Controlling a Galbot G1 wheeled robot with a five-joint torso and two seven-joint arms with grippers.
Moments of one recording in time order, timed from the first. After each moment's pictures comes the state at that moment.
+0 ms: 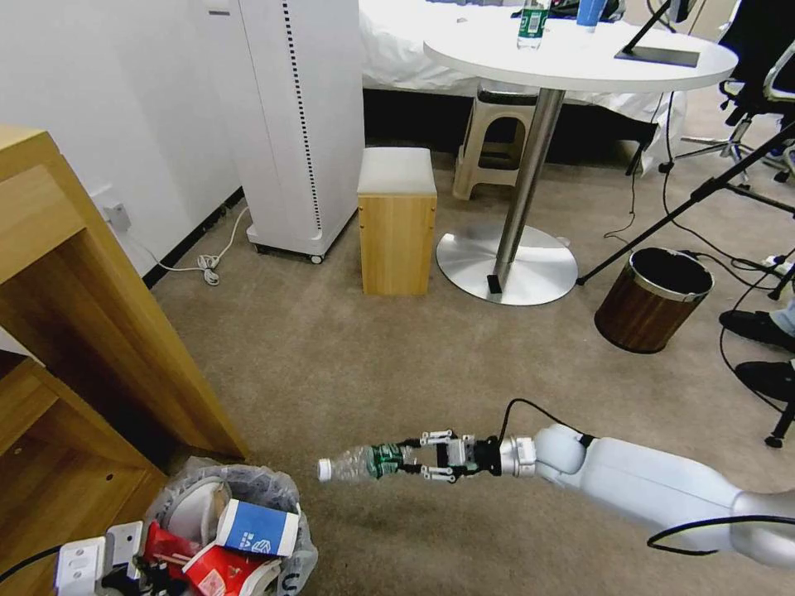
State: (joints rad) left arm 2.14 -0.68 -0.77 -2.36 -1.23 0.49 -0.85; right arm -0.29 0.82 -0.96 1.37 0.61 0.79 -0.54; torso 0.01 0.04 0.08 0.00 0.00
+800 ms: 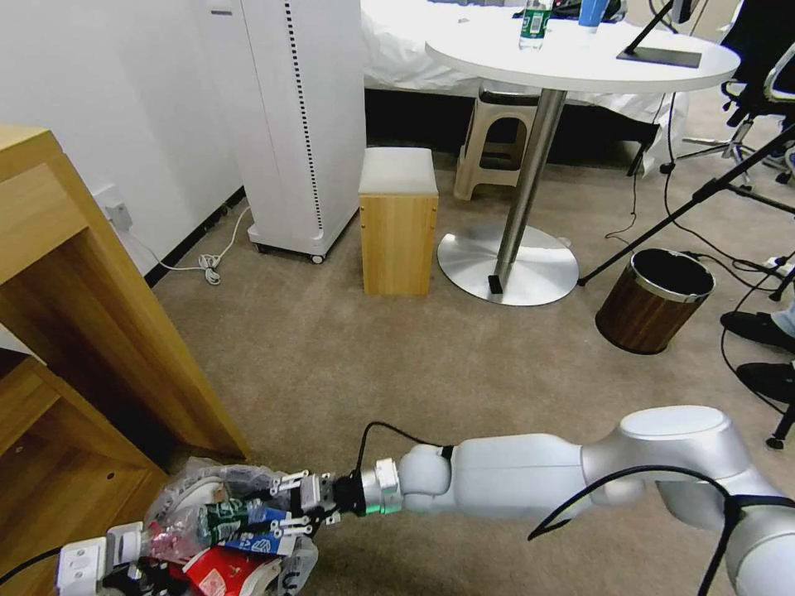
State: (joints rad) left arm 2.13 -0.70 -0.76 -2.36 -1.23 0.49 -0.85; right arm -0.14 1.27 -1.42 1.32 0.83 0.68 -0.34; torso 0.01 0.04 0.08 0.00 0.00
